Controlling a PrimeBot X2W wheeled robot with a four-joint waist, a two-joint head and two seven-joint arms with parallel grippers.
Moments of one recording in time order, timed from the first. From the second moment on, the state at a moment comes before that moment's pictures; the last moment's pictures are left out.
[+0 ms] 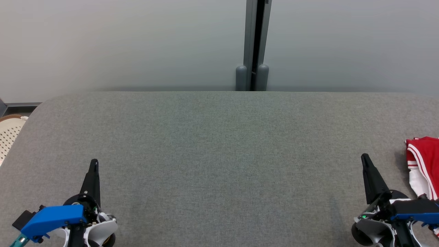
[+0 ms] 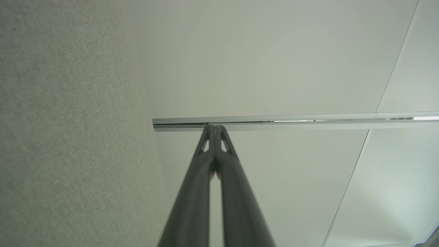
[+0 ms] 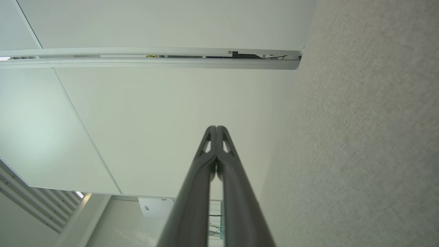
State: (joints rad) left arm -0.10 0.05 0.11 0.25 -1.61 -0.13 0.11; right arm -0.11 -0.05 -0.11 0.24 1.61 0.13 0.11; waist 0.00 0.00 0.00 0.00
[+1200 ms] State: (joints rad) left arm -0.10 0.05 0.11 0.25 -1.61 -0.13 0.11; right arm -0.11 -0.05 -0.11 0.24 1.61 0.13 0.11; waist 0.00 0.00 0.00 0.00
